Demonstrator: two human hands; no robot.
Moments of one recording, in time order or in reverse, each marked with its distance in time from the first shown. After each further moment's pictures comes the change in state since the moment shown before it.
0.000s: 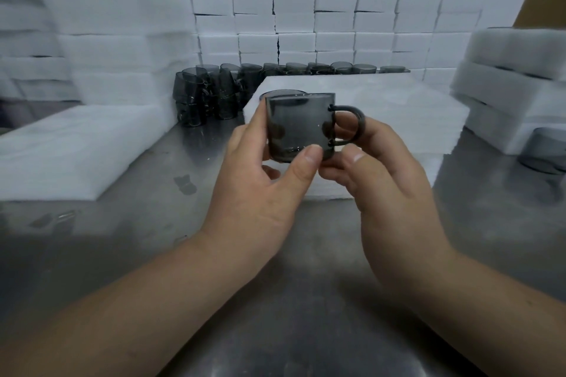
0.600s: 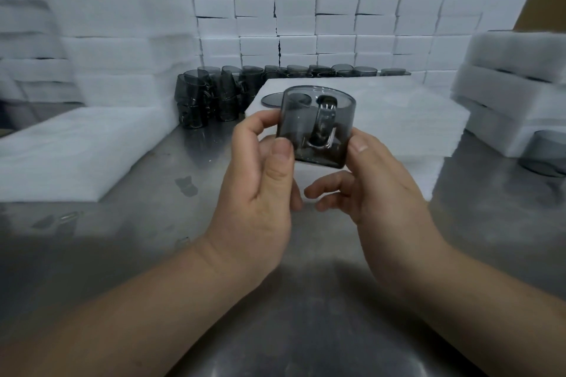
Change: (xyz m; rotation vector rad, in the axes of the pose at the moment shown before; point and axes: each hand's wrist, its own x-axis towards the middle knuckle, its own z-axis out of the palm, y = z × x) left_hand -0.008 -0.003 0.003 -0.280 0.021 0.038; right_hand 0.006 0.003 0.003 0.069 -0.020 0.225
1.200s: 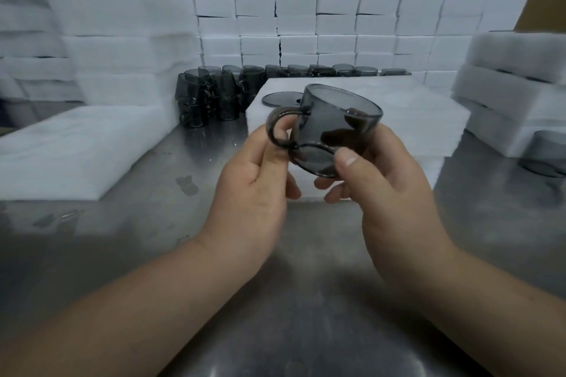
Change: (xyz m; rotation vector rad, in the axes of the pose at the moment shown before) left_hand 0.005 -0.004 -0.001 0.081 0.077 -0.181; right_hand -0.005 -0.005 -0.003 -0.064 -0.023 -0.218
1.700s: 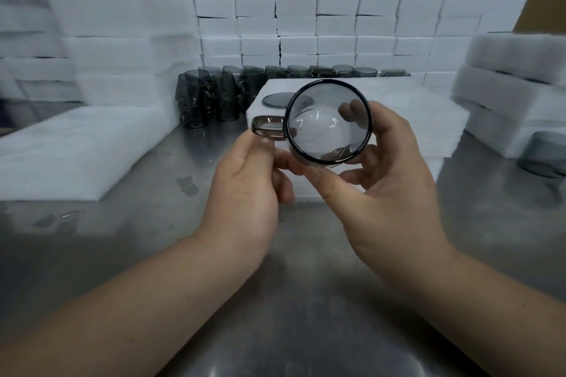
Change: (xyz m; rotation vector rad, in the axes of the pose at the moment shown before) left_hand 0.004 0.004 0.000 -0.122 0.080 -0.113; right_hand 0.004 0.001 0.005 -0.299 0.078 -0.205
